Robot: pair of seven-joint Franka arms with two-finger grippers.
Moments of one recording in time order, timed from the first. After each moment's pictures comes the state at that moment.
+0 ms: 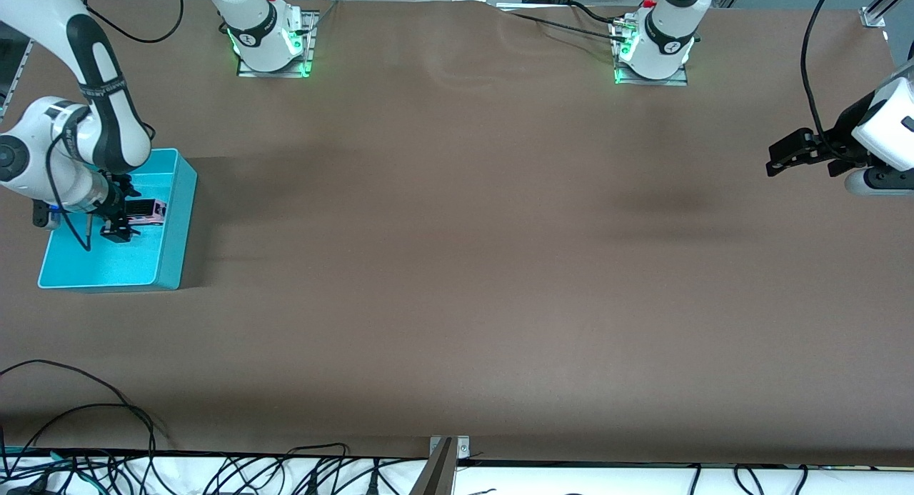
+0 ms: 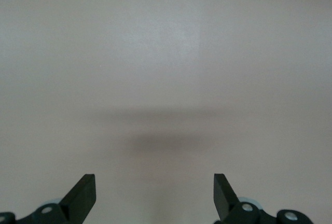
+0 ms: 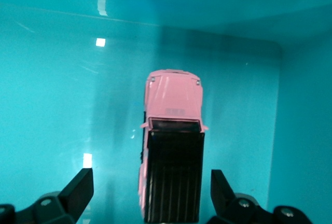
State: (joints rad) left arm 0.05 0.05 -0.06 -1.58 0.00 1.56 -0.03; right arm -0.02 0.35 -0.32 -2.16 -0.08 2.44 1.17
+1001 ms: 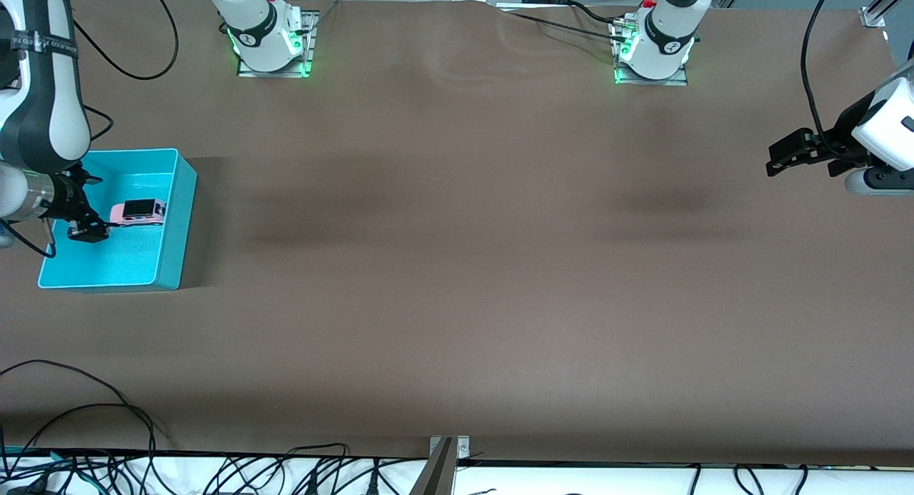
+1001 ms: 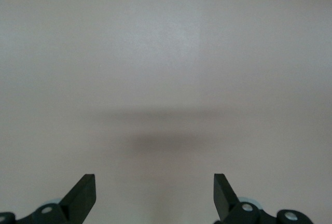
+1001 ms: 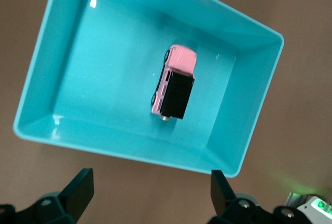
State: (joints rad) left arm 0.05 0.05 -0.06 -1.58 0.00 1.56 -0.03; right arm 0.03 0.29 -0.23 -1.73 -0.08 1.77 1.01
